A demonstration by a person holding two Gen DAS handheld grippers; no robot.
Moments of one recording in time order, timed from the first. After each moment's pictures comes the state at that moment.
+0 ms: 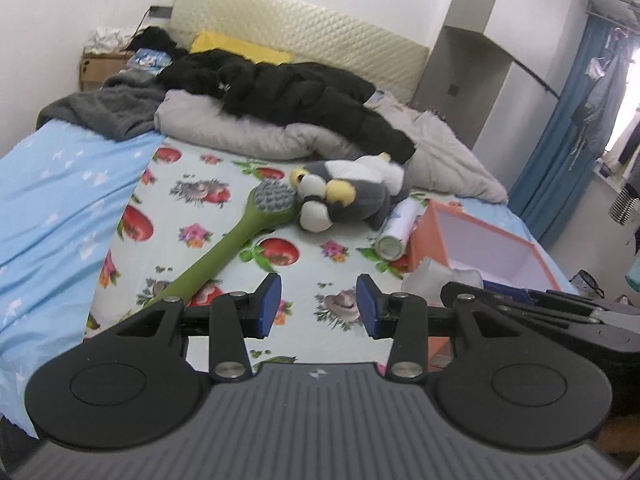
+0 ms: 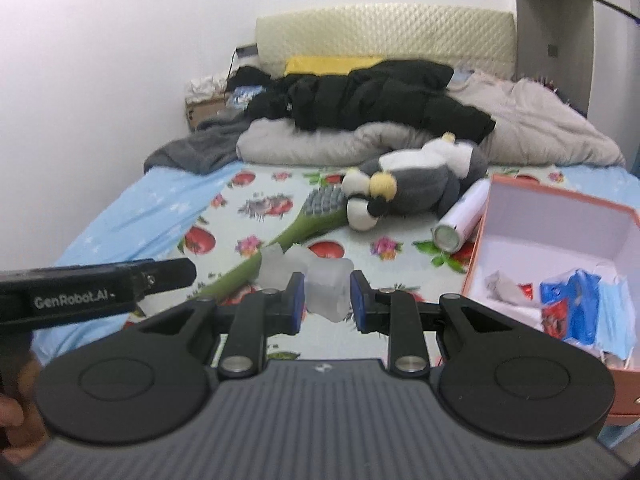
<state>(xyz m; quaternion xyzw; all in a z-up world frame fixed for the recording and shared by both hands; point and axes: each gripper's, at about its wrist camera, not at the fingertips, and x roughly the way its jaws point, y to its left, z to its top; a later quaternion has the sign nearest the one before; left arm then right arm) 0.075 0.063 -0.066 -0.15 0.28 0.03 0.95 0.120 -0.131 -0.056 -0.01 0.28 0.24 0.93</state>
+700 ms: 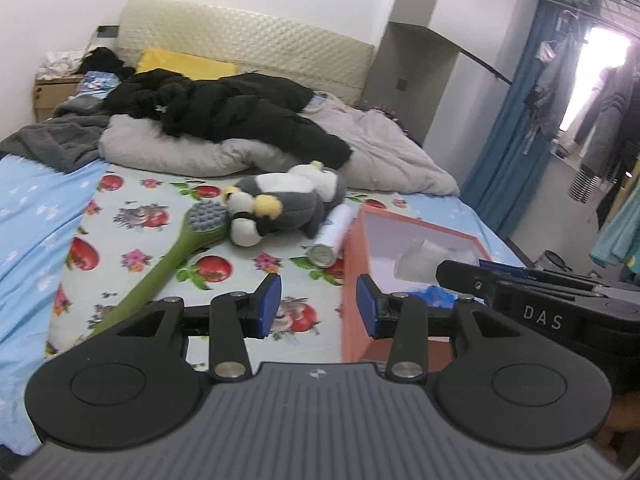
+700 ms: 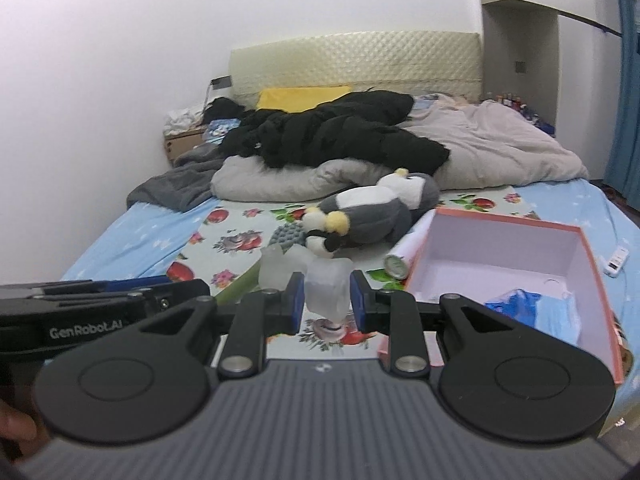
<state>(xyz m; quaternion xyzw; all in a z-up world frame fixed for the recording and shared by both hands) 0.066 0.001 -0.015 -0.12 0.27 -0.04 0.95 0.103 -0.194 -0.007 0.01 0.25 0.20 0.95</state>
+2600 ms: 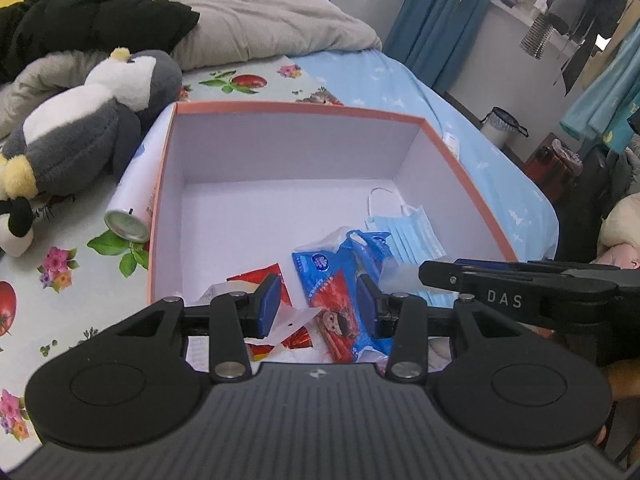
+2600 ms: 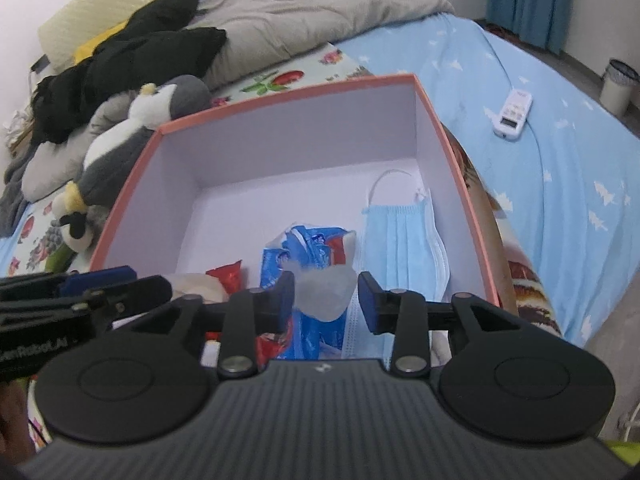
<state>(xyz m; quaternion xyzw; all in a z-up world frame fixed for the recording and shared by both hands) 0.365 -0.211 -0.130 -0.03 0.45 -0.20 0.87 0.307 -0.374 -0.138 0.11 0.44 0.01 0.89</state>
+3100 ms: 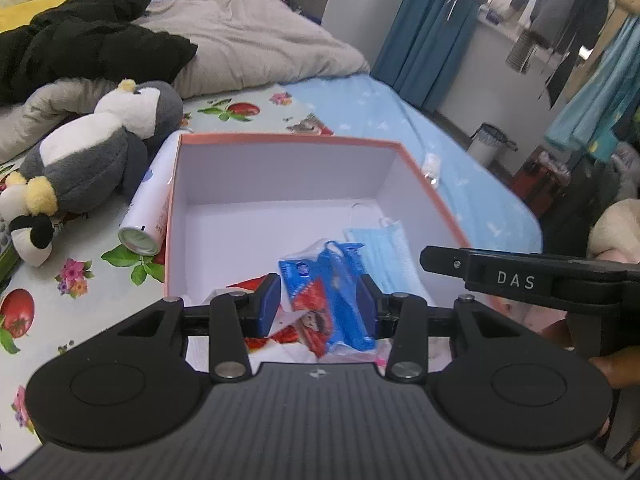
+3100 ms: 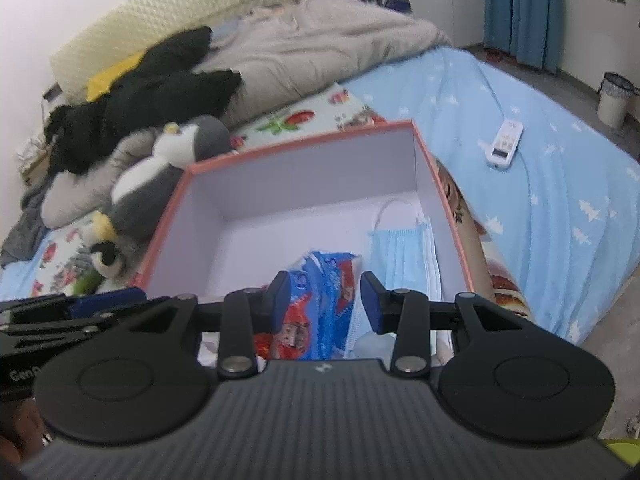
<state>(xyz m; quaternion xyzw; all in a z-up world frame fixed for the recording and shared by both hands) 0.336 -0.205 -0.096 -0.03 0.42 -0.20 0.88 0.271 -0.374 -0.087 0.13 0.39 0.02 0.91</state>
